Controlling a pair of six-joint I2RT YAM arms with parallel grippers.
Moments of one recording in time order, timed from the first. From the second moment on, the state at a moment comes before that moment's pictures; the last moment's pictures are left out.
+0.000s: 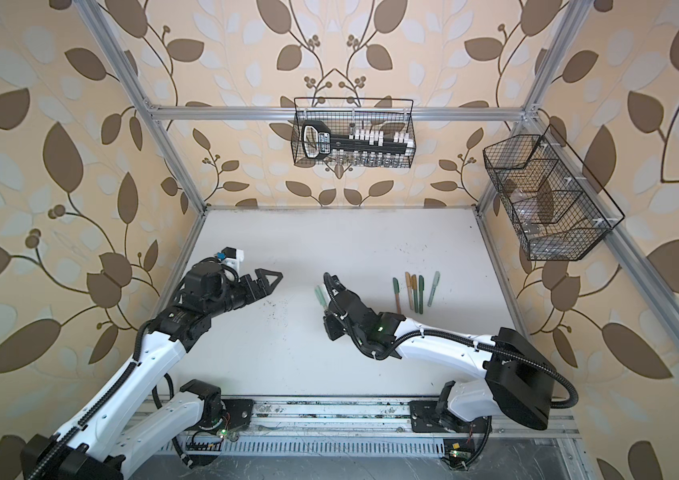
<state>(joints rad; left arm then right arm) -0.22 0.87 0.75 -0.39 0.35 -0.68 0.92 1.38 0.77 -0.16 0.23 0.43</state>
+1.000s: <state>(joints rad) -0.19 1.21 0.62 -0.34 -0.62 -0.69 0.39 1.51 0.78 -0.33 0.16 0.32</state>
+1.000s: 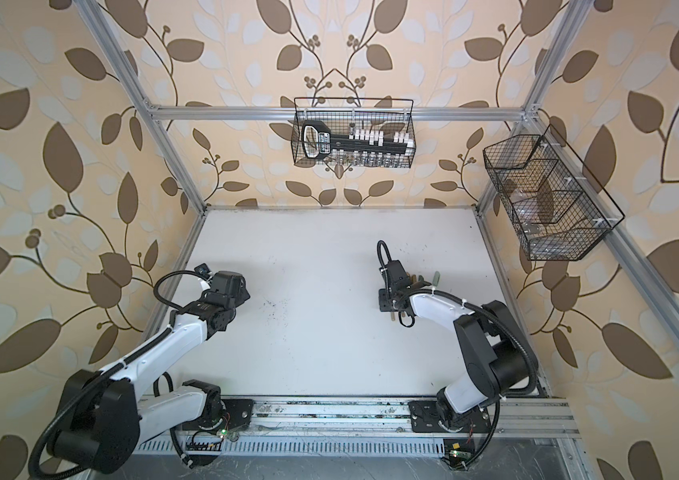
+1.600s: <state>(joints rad) -0.14 1.51 0.64 0.13 -0.64 -0.24 0.11 1.19 0.42 0.20 0.30 -0.01</state>
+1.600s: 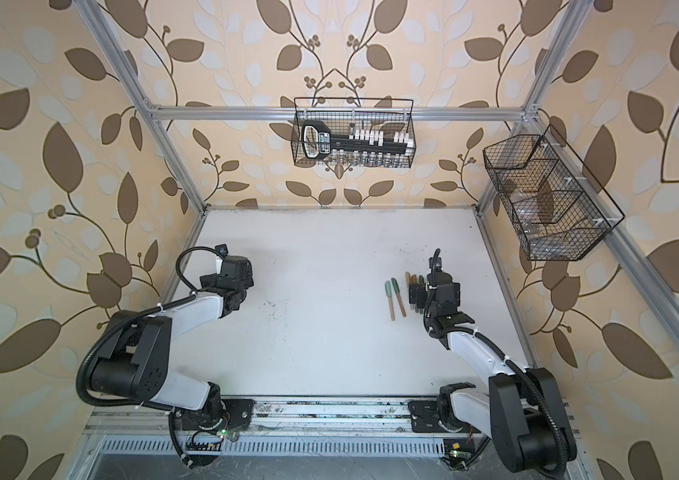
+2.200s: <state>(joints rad) -0.05 1.52 0.36 0.60 -0.43 -0.17 -0.02 1.13 0.18 0.66 0.32 -0.05</state>
